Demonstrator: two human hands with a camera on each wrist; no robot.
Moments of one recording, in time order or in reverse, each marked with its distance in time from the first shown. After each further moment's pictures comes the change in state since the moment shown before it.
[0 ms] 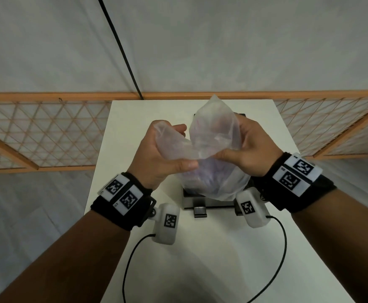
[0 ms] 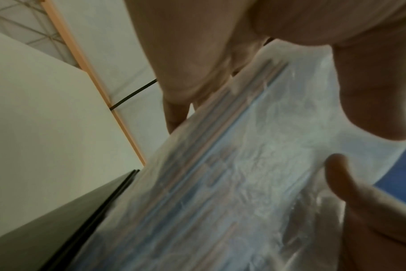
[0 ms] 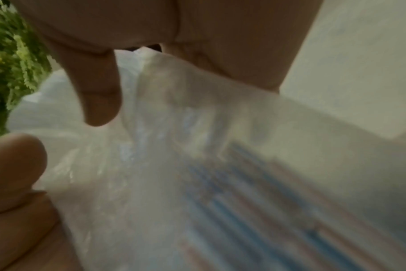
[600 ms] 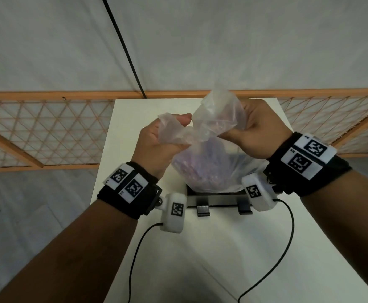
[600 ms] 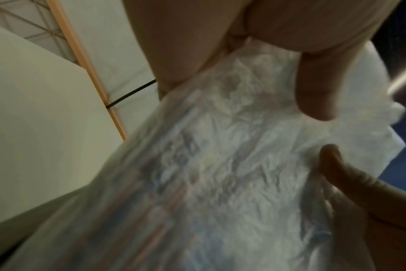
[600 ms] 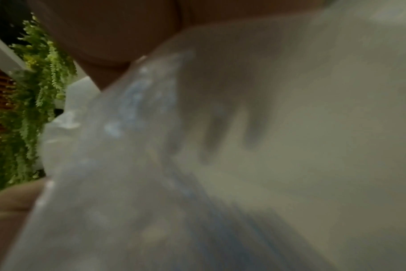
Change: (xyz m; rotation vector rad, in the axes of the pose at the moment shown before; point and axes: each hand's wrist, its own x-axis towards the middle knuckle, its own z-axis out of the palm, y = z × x) left_hand 0.014 0.012 0.006 0.020 0.125 0.024; right_hand 0.022 -0.027 -0.007 -0.196 0.020 -0.044
